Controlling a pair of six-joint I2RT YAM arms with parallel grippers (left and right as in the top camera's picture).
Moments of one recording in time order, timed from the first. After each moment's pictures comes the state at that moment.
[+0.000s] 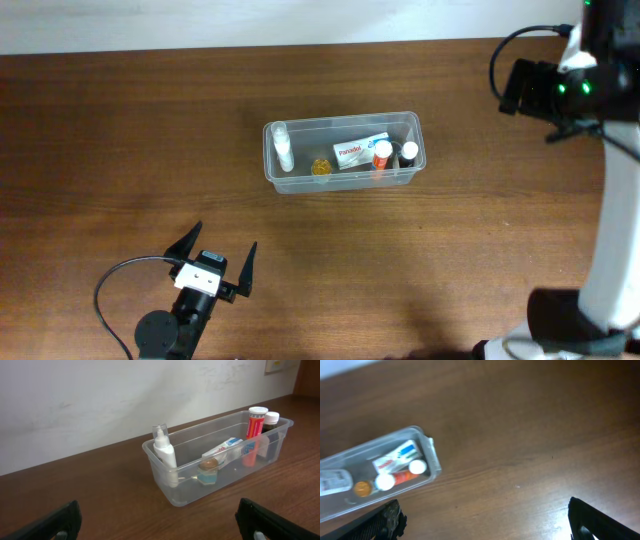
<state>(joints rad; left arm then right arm) -0.08 0.01 0.01 -0.05 0.29 0.14 -0.07 1.74 2.36 -1.66 0.08 0.24</state>
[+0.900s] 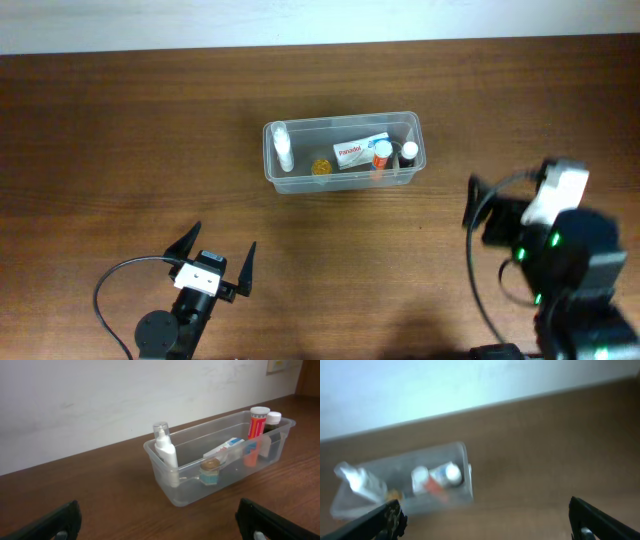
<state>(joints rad) -0.08 0.01 0.01 -0.05 0.28 0.14 0.07 0.65 0.90 -0.71 0.05 0.24</state>
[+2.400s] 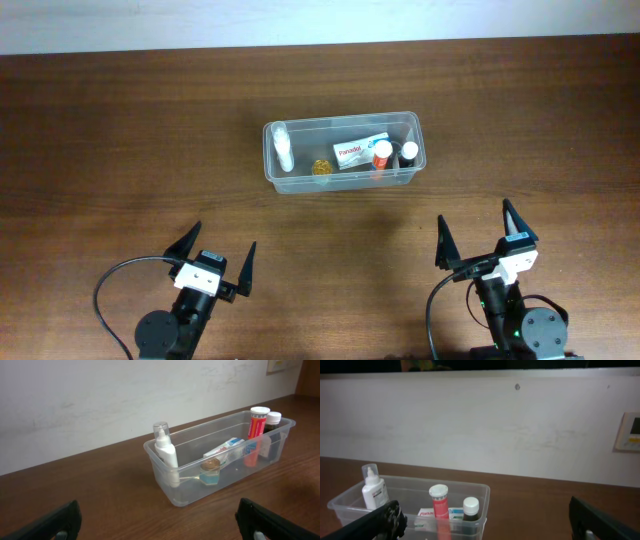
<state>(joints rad) -0.08 0.01 0.01 -0.05 0.28 0.14 0.07 0.02 0.11 0.03 -0.12 0.00</state>
